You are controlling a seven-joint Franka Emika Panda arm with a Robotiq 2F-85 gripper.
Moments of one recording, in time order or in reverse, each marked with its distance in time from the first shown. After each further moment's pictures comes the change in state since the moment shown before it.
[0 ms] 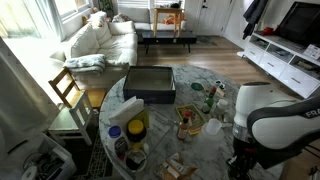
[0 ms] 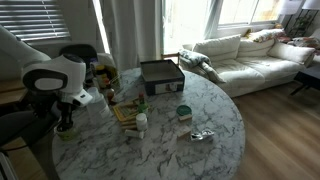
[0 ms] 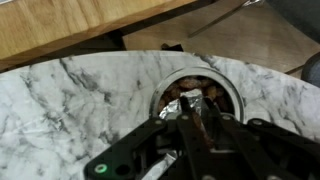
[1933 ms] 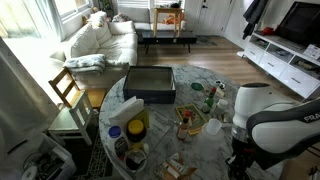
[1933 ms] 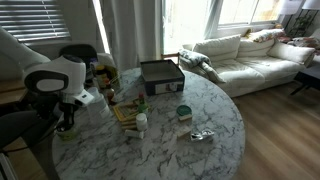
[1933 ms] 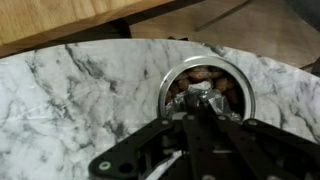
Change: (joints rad) arm 0.000 0.021 0.000 0.000 -0.045 0.046 0.000
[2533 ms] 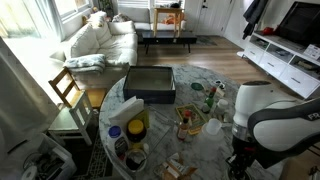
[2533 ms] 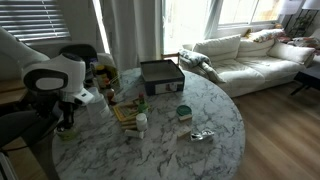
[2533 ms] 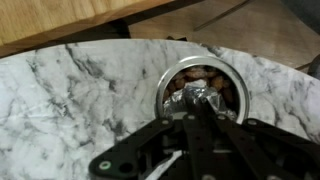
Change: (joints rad) arm 0.000 -0.022 0.000 0.001 0.001 -0.021 0.000
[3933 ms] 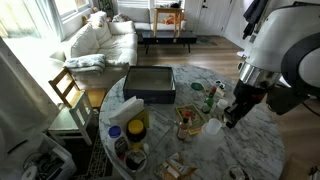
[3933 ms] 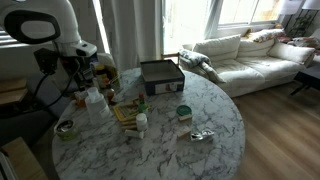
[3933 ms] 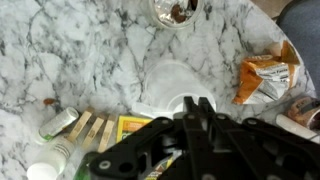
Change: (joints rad) arm -0.047 -0.299 -0.015 0.188 -0.180 -0.177 -0.004
